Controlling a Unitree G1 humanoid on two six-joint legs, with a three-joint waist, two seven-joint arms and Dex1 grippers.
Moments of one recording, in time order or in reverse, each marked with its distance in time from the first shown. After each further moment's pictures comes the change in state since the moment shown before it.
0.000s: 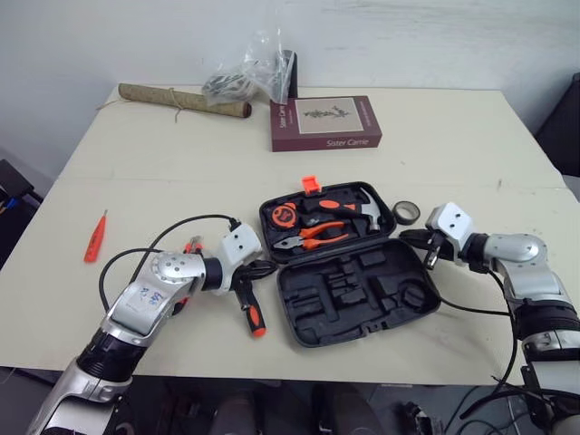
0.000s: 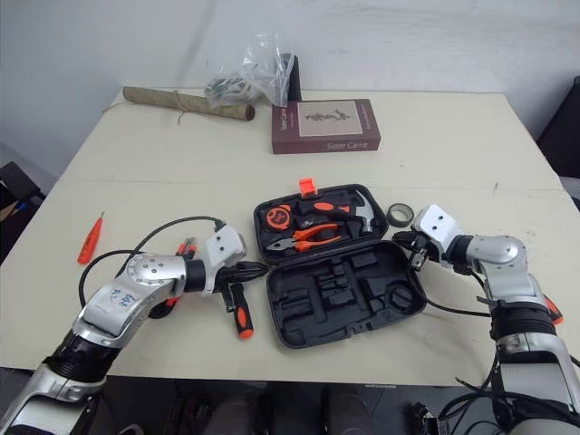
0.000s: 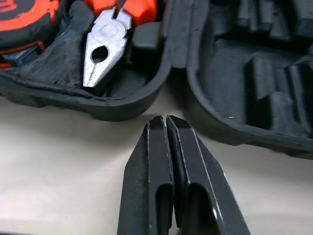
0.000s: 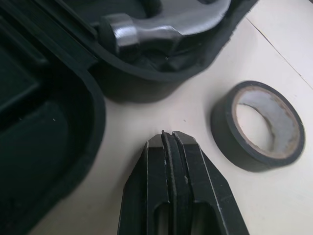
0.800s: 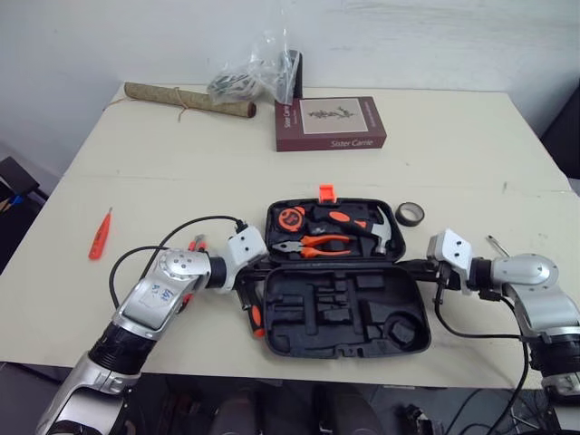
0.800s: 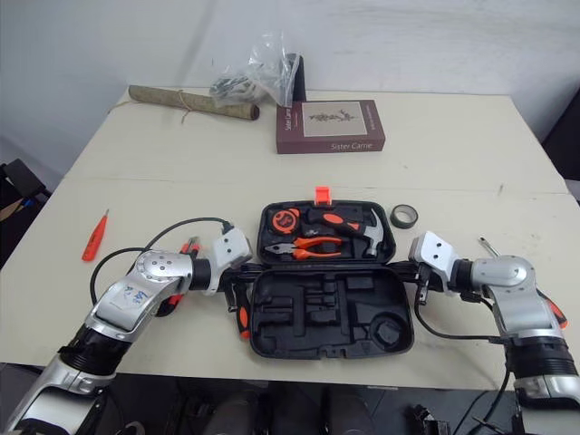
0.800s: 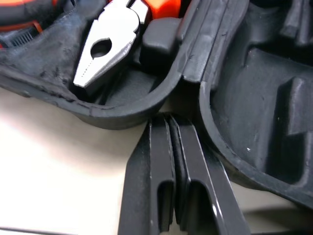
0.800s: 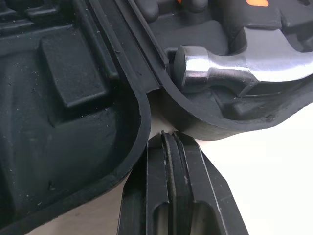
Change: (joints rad) left arm 0.000 -0.027 -0.008 0.047 0.080 -0.076 -0.097; right arm 0.279 -0.075 -0.040 -0.406 0.111 0.166 0.164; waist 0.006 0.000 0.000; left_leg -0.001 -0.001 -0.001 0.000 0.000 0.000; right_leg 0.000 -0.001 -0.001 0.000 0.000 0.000
